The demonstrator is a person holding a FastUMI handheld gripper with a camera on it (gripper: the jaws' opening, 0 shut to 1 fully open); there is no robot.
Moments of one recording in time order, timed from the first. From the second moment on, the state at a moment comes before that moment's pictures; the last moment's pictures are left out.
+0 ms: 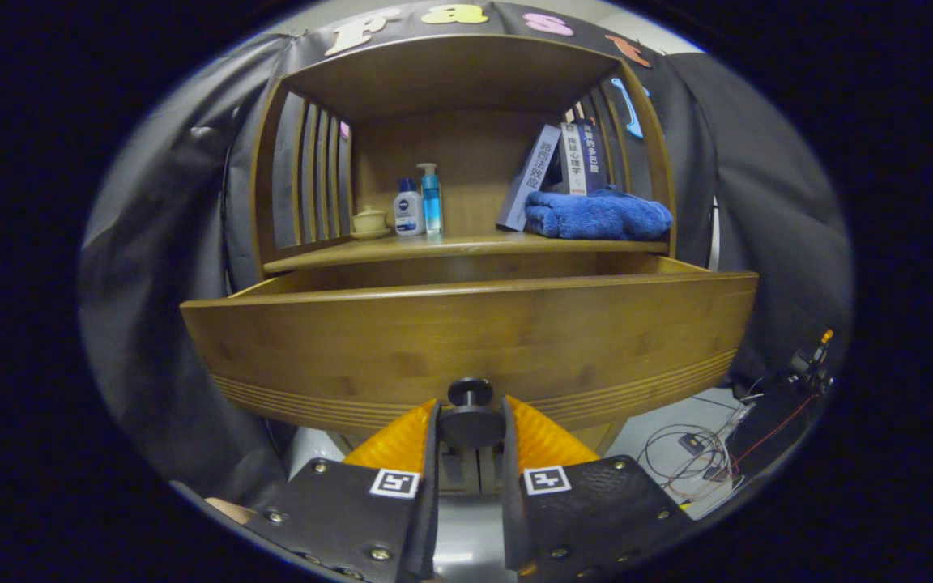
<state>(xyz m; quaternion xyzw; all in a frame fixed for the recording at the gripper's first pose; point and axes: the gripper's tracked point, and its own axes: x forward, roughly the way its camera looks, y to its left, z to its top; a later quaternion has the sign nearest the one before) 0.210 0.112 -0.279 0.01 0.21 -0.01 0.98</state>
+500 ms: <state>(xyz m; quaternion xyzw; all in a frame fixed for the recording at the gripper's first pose) 0.171 0.118 -0.270 0.04 0.23 0.00 0.97</state>
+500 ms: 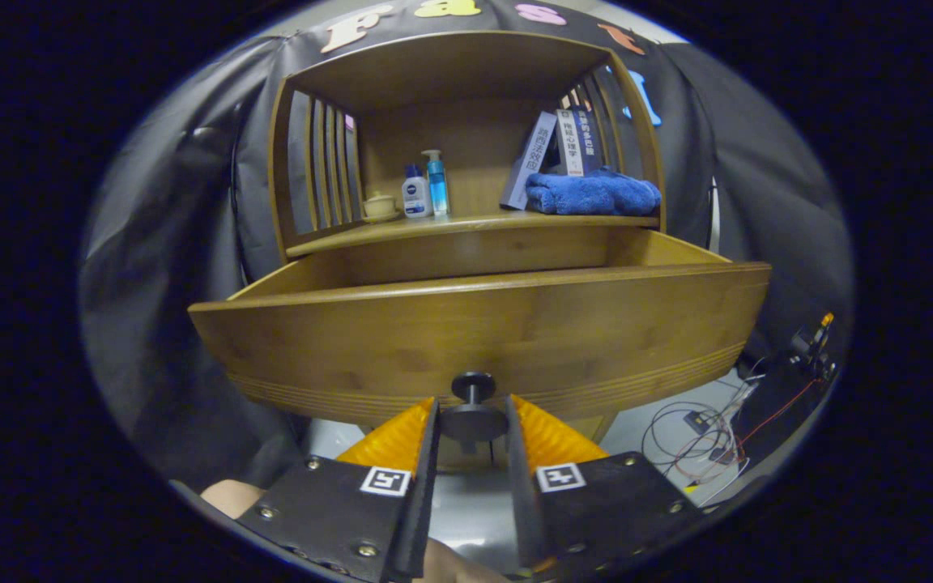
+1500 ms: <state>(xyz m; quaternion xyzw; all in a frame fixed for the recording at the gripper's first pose) 0.309 0.149 -0.221 -0.08 0.39 0.07 0.91</state>
